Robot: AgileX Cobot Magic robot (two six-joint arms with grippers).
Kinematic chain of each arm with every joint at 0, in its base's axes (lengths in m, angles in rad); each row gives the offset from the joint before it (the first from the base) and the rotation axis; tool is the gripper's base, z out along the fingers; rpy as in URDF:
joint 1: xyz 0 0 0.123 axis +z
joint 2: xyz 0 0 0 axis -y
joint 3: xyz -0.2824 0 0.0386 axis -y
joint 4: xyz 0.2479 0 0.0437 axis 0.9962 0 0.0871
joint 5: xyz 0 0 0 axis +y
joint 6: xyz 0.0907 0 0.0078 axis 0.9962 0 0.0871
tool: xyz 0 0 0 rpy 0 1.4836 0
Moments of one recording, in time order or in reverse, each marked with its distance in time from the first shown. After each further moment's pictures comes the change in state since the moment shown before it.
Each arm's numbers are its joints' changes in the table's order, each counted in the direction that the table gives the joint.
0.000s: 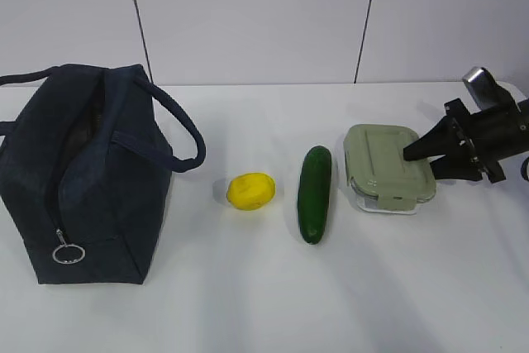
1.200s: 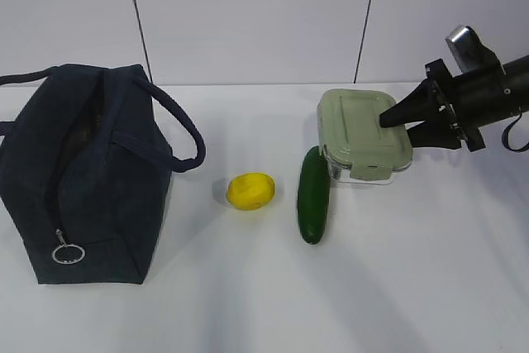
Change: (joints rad) left arm 0.000 -0.677 0.318 -0.078 -0.171 -0.030; right arm 0.080 0.127 -0.002 0.056 0.001 0.056
